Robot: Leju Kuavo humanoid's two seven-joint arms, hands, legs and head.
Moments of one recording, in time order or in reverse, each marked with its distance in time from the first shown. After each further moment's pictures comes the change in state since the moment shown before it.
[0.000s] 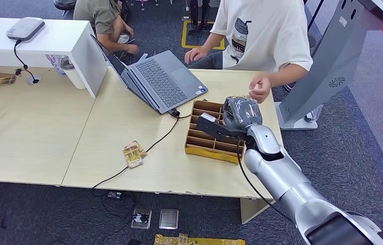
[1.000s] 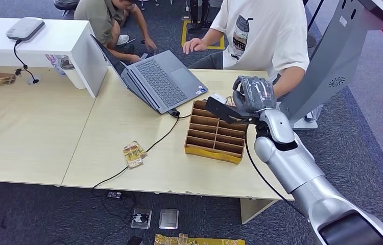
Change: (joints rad) left arm -0.012 0.000 0.000 0.000 -0.020 -0.014 -0.012; right arm -0.026 -0.061 -0.051 -0.166 0.016 0.004 0.031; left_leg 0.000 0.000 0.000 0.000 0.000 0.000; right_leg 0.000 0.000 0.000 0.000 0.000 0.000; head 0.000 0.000
